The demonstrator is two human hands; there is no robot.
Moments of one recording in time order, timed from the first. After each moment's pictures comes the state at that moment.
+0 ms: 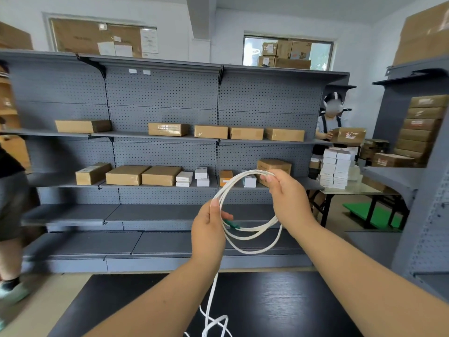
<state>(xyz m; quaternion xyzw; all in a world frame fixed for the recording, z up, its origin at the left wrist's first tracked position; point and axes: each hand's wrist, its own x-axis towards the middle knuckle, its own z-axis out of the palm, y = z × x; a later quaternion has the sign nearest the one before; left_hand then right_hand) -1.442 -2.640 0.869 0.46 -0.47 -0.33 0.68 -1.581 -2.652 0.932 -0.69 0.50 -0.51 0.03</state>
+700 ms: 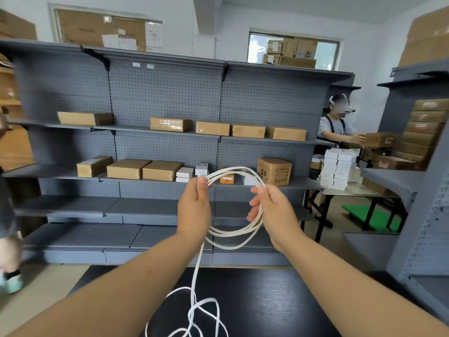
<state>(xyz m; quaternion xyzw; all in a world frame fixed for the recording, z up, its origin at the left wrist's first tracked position) -1.420 -2.643 0.898 0.49 -0.52 -0.21 0.67 -1.564 -2.643 0.904 -0.59 0.47 -0.57 0.32</state>
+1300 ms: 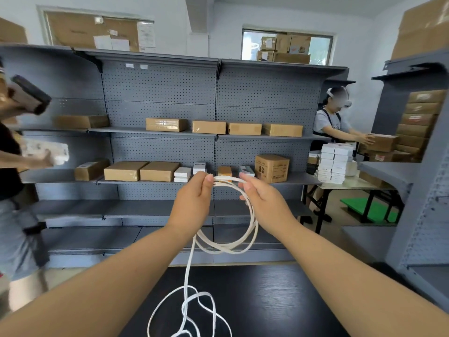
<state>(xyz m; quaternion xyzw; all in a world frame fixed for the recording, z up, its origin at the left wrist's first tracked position) -1.404 -2.643 0.908 0.48 -0.66 -0.11 0.56 -1.564 -2.643 0.915 -0.74 0.47 -0.45 0.18</state>
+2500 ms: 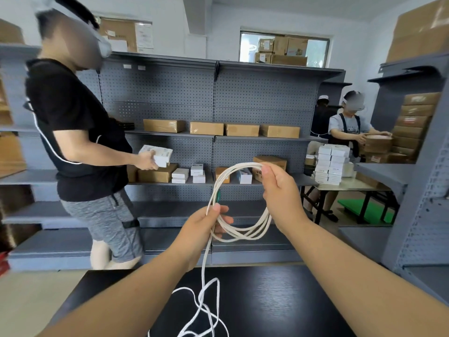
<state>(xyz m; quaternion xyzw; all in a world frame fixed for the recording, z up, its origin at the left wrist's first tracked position) -1.418 -2.638 0.862 0.38 -0.54 -0.51 0.55 -1.579 -2.653 0.925 -0.64 0.44 -0.61 0.17</state>
